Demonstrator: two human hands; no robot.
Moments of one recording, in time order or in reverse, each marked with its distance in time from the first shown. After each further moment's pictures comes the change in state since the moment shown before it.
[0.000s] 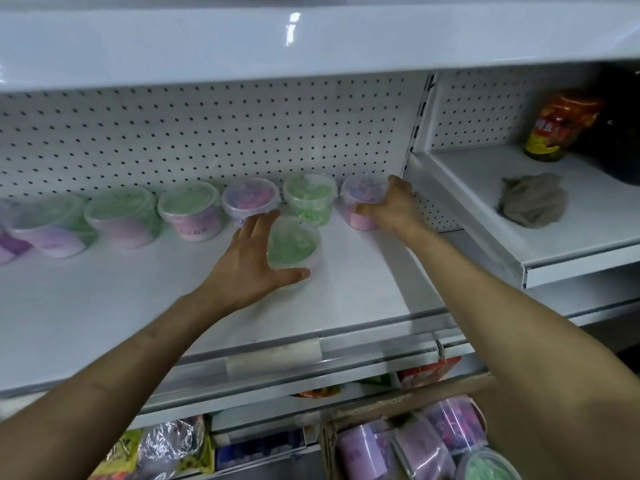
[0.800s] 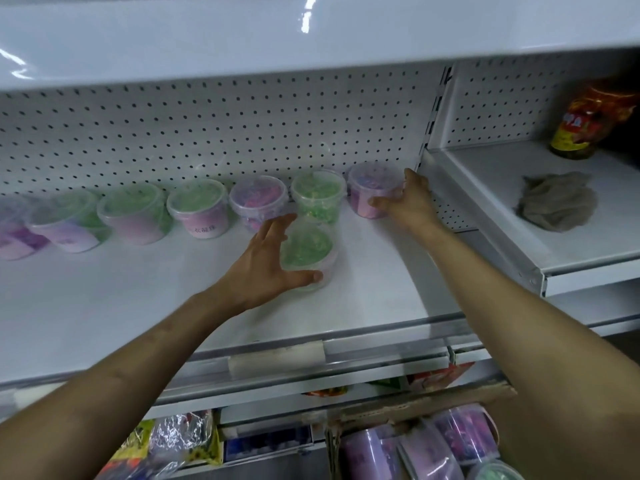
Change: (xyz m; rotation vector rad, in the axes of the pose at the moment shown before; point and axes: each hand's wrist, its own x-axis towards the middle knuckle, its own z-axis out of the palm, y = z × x) left_hand 0.005 0.005 0.015 -0.085 -0.078 -0.030; right_hand 0.011 0.018 -0.007 0.053 0.027 -0.033
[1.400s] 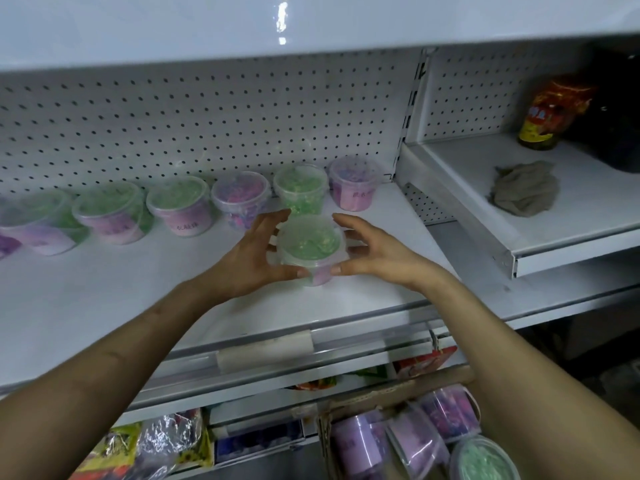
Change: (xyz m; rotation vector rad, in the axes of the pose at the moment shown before) left_hand 0.009 -0.013 0.001 -0.142 -0.103 0.111; right_hand -0.116 0.000 -0.005 0.234 -0.609 -0.208
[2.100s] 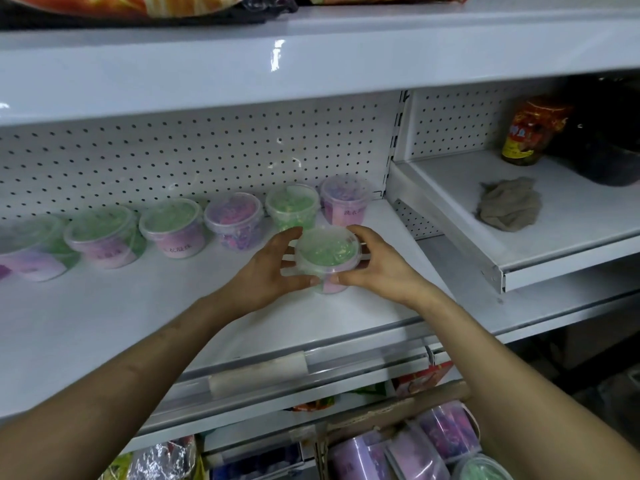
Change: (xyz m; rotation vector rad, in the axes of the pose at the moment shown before) left_hand 0.025 0.016 0.023 -0.127 -0.046 -0.010; right_hand -0.001 0.008 -0.007 -0.041 0.244 -0.012
